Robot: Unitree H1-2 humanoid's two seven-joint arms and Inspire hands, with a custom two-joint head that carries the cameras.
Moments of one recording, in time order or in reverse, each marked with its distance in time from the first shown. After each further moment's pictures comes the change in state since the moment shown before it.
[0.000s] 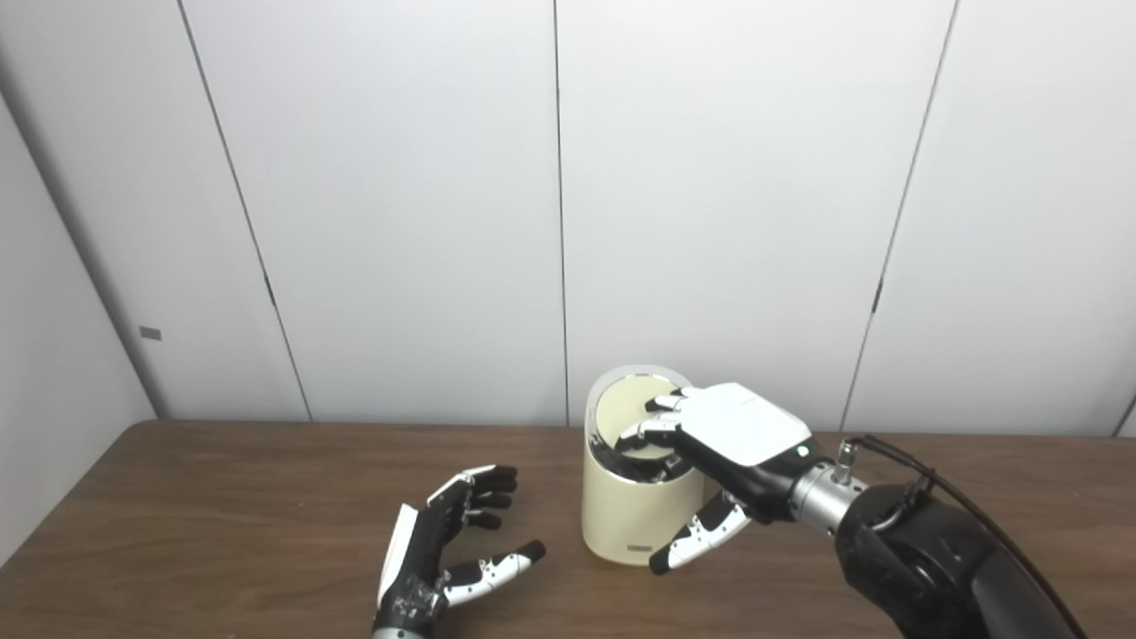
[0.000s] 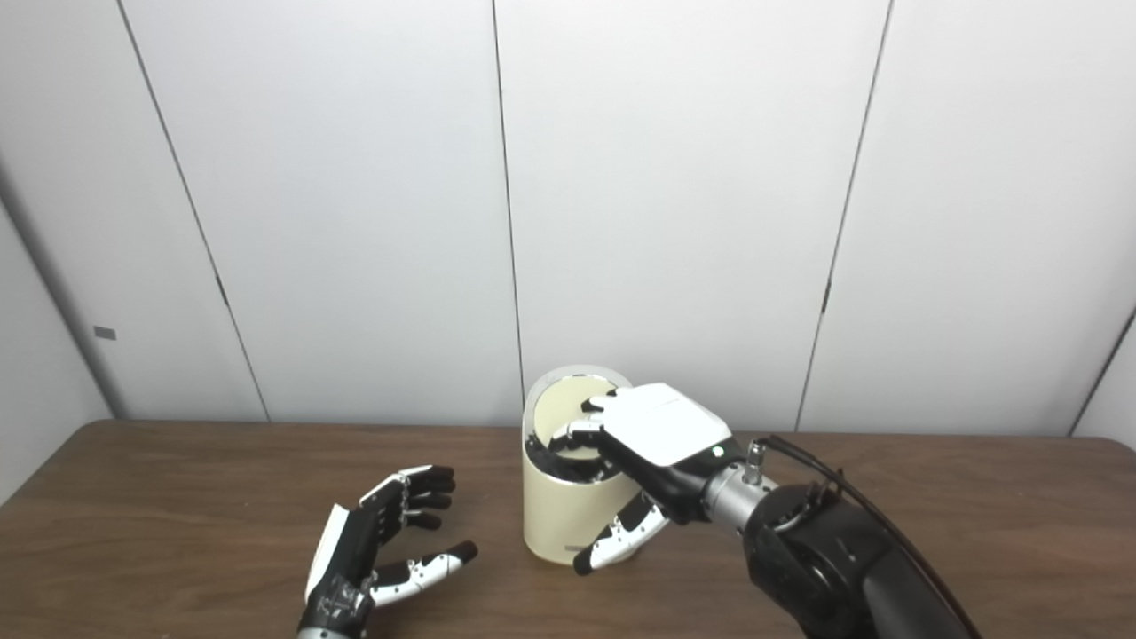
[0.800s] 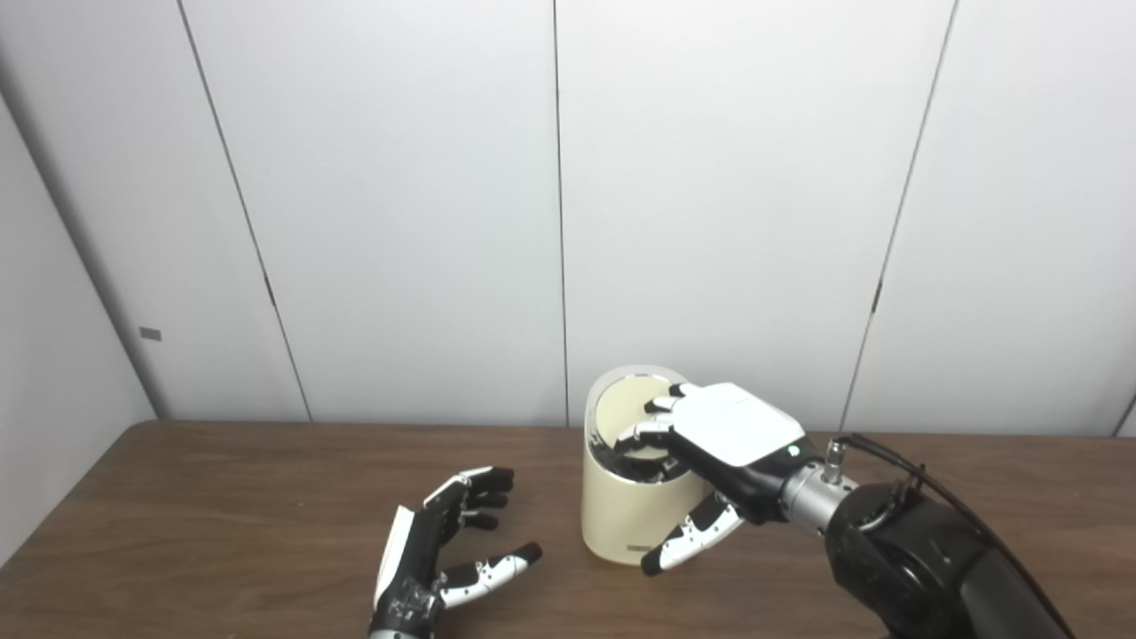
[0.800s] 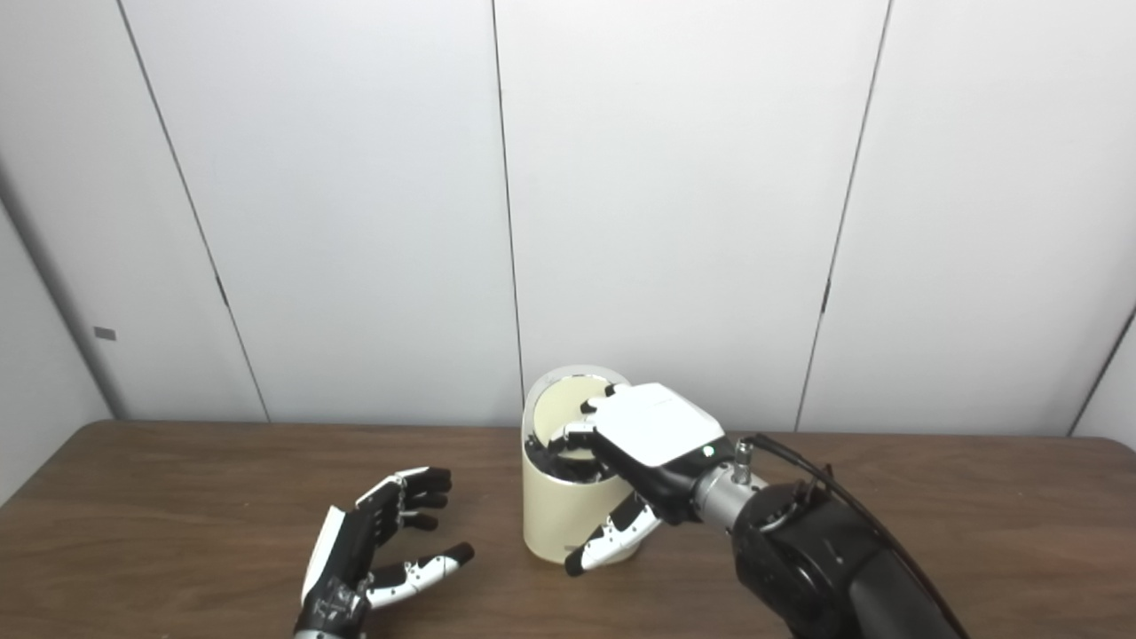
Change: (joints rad) left arm 0.007 0.004 0.002 -0.006 -0.002 0.000 -0.003; right arm -0.008 0.015 0.020 -0.030 -0.044 0.058 0.057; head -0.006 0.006
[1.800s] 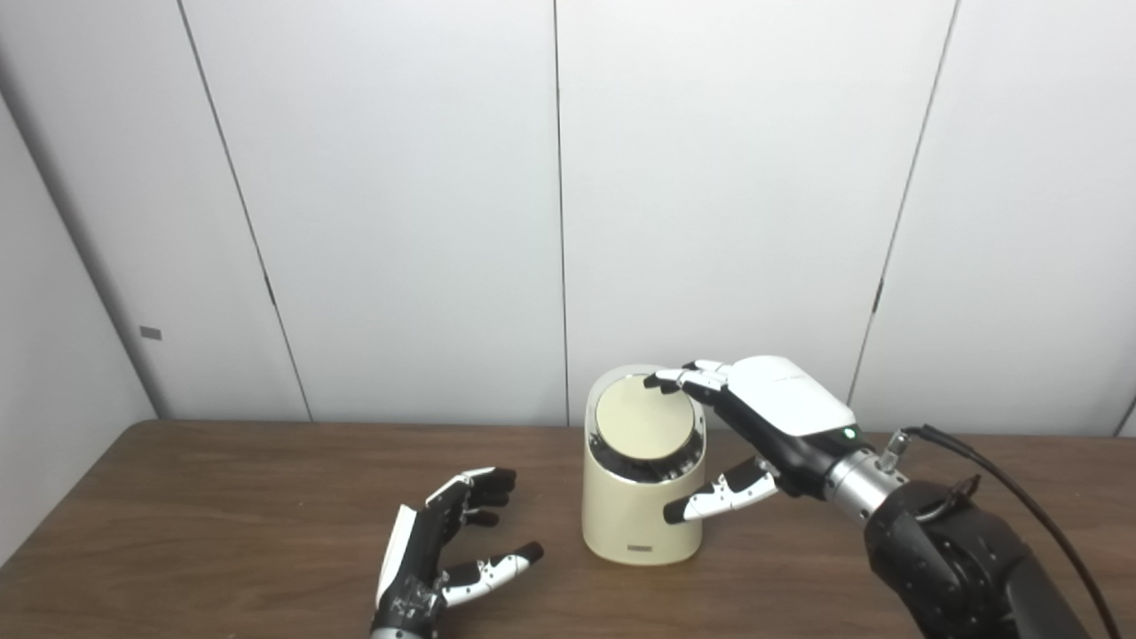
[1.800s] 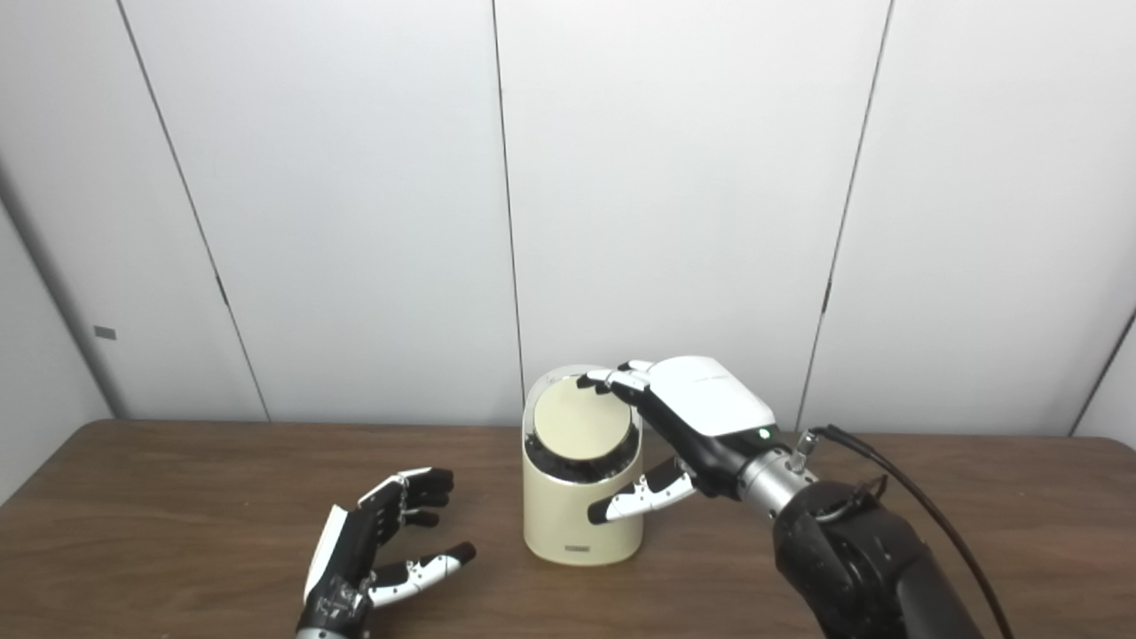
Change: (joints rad) left arm -0.011 -0.001 -0.001 0.017 -0.001 0.000 -0.002; right arm 0.044 0.013 -0.143 0.029 0.130 -0.026 -0.175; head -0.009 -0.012
